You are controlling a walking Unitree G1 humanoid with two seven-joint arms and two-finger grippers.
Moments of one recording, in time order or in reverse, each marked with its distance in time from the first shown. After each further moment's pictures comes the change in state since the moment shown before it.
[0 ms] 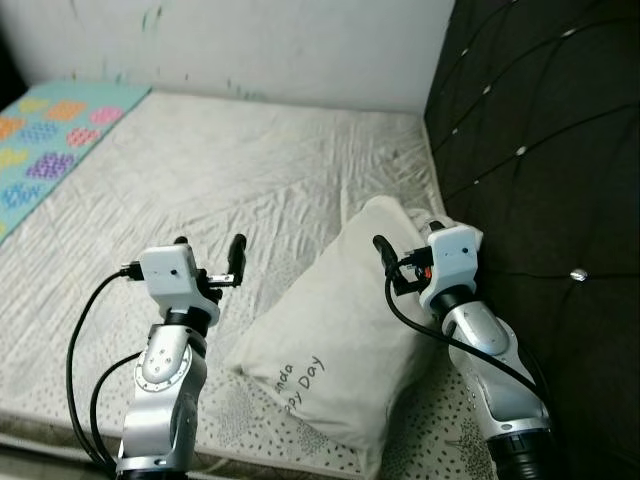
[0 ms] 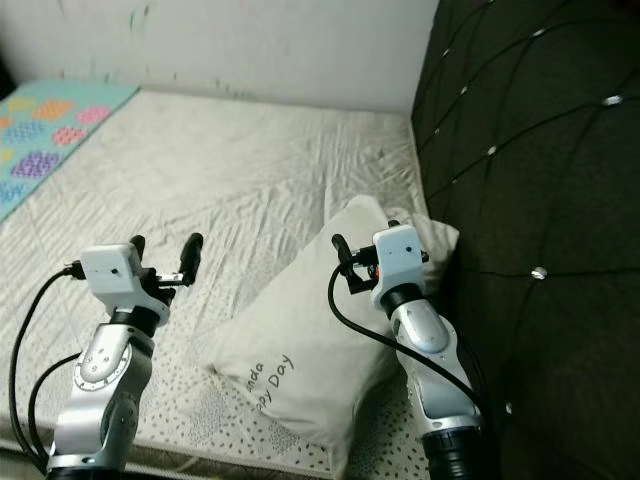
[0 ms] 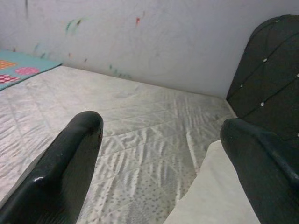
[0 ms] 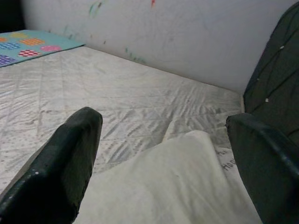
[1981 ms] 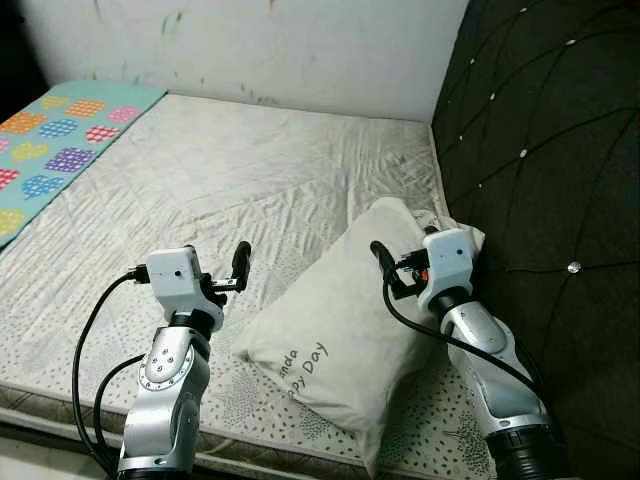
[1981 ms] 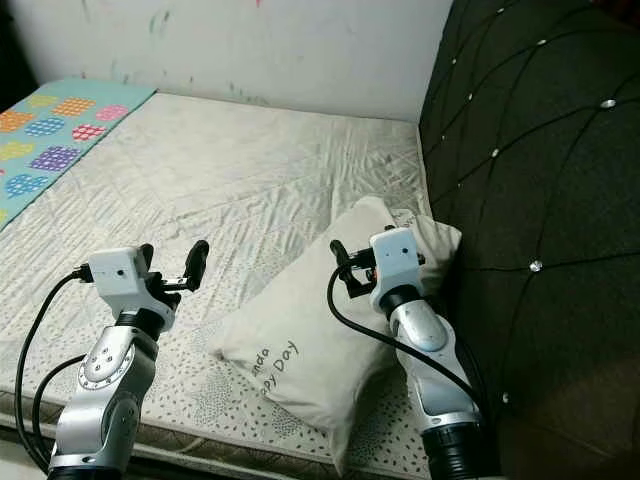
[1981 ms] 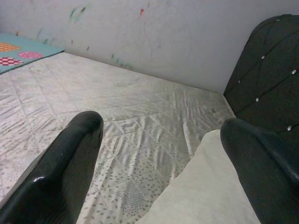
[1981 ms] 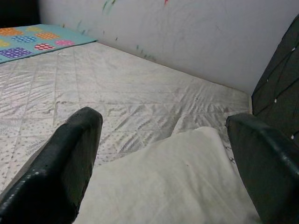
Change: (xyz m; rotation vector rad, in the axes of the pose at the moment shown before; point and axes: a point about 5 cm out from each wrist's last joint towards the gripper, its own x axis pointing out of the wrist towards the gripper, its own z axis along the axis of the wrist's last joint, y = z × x) left arm 0.000 -0.004 -0.009 -0.048 0.071 -0.009; right arm 0.002 -0.002 -0.007 -0.009 0.046 0.023
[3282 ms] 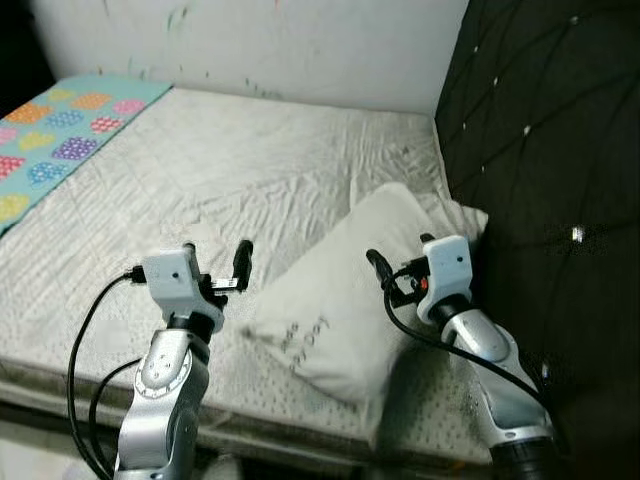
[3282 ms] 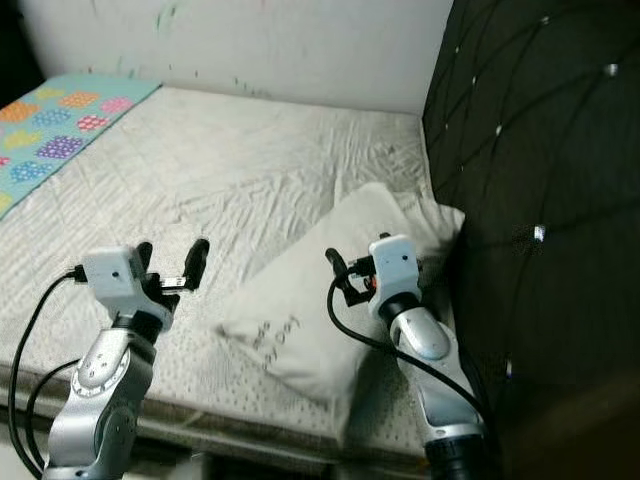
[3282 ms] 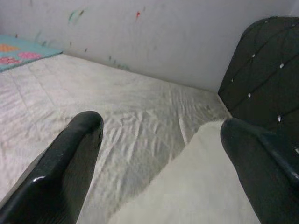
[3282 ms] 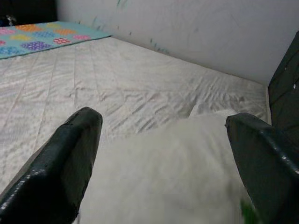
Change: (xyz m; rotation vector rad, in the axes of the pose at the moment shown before) left arm -0.010 -0.003 0.009 -0.002 -0.019 -0.014; right arm -0.008 0.006 -0.002 0.034 0.009 0.050
